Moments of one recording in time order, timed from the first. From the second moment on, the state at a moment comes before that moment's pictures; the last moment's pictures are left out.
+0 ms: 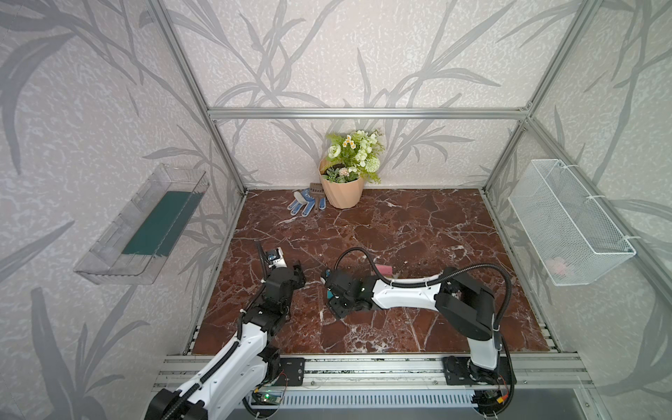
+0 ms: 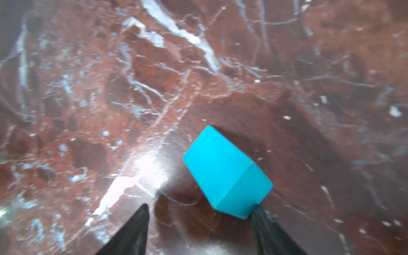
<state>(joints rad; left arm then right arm) -0.33 0.79 0.26 0.06 -0.39 -0.45 1.15 1.99 1.26 -0.32 0.04 0.36</state>
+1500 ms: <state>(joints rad) -0.33 0.79 0.26 0.06 -0.39 -0.45 1.12 2.09 1.37 -0.29 0.11 0.09</state>
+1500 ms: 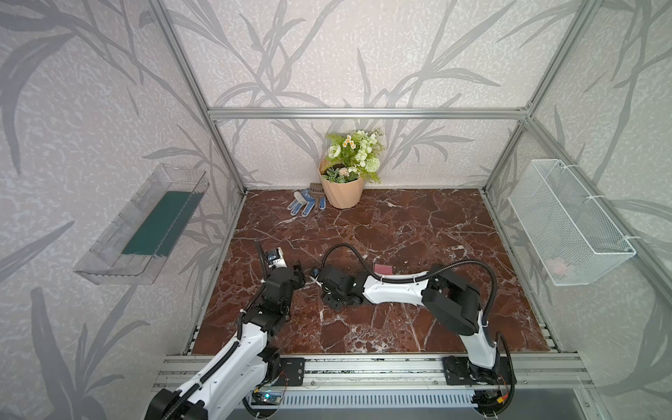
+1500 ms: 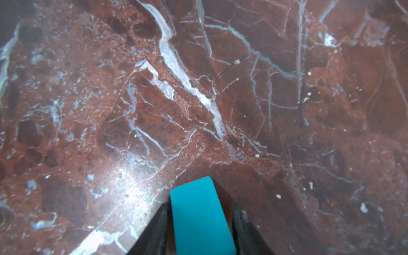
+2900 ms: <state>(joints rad) -0.33 0.64 0.20 0.06 -0.39 -0.45 1.10 1.22 1.02 -0.31 -0.06 0.01</state>
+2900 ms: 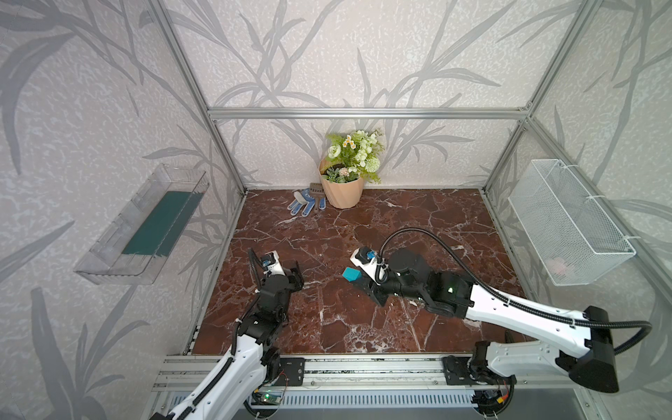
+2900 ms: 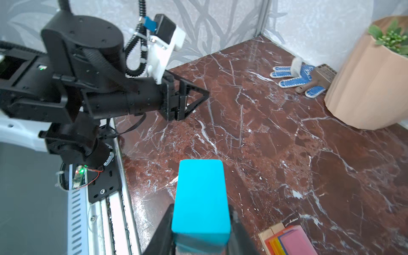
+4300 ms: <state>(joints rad) -0.33 0.64 0.19 0.06 -0.39 -0.45 0.53 1.55 1.14 -0.67 -0.51 -0.72</state>
